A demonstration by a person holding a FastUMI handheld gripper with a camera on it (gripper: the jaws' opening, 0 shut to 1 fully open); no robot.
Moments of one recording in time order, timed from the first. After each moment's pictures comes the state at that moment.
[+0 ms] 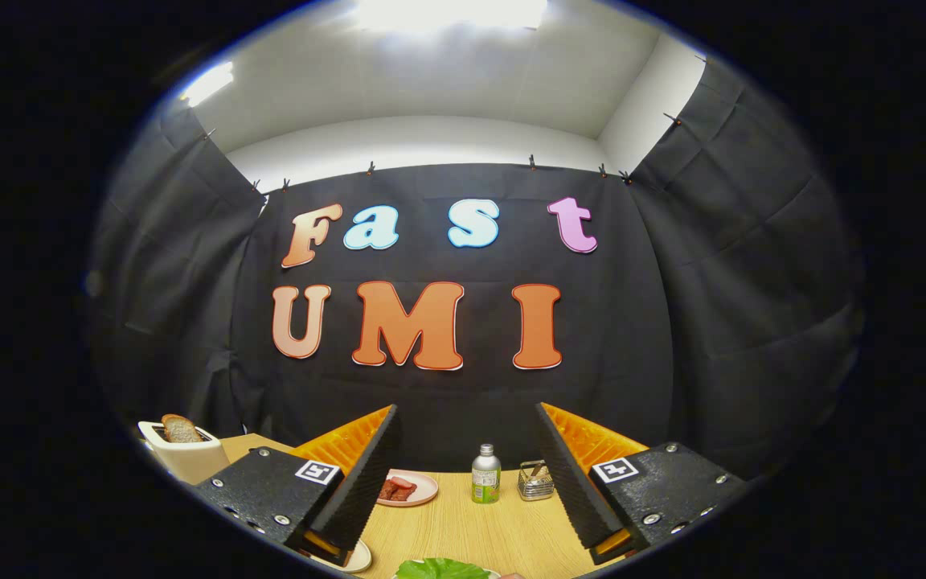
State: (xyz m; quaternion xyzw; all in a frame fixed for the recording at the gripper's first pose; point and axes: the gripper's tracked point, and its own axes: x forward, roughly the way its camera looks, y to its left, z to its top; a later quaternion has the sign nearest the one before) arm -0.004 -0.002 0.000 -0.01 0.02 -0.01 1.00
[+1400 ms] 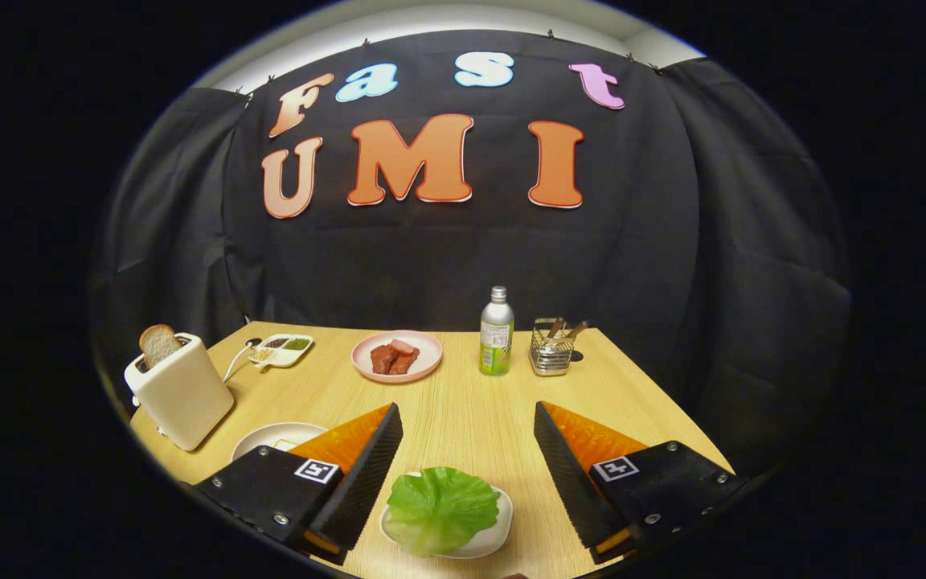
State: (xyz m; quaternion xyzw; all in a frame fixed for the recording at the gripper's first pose) arm -0.020 0.008 -0.175 -0.02 0.32 0.01 0.95
